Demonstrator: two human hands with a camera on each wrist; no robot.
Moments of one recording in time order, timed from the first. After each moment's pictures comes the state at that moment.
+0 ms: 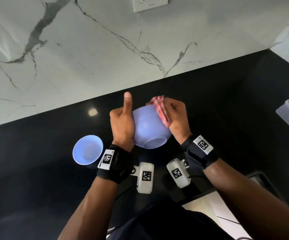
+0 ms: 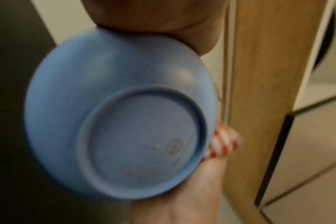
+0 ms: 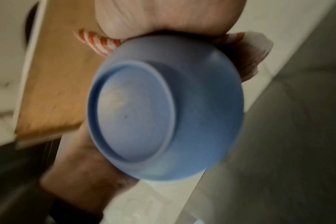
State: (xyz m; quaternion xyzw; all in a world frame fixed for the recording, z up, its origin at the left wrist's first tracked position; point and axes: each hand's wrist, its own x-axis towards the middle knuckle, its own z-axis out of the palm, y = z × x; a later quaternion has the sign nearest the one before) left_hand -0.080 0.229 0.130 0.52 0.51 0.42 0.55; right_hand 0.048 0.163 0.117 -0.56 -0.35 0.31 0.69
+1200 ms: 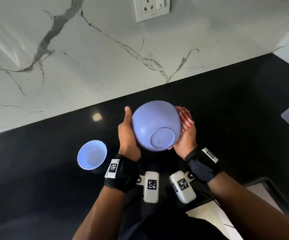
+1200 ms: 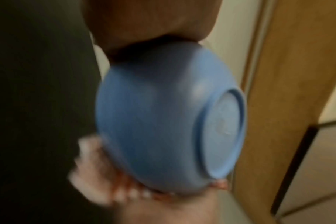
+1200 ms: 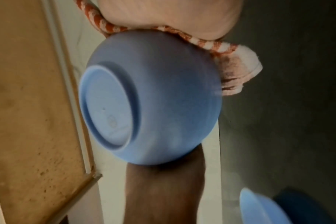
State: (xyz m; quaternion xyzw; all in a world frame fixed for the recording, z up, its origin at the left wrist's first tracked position) left_hand -0.083 0.212 0.124 0.36 0.47 0.37 0.72; right_hand 0.043 0.145 0.106 -0.50 -0.12 0.36 0.78
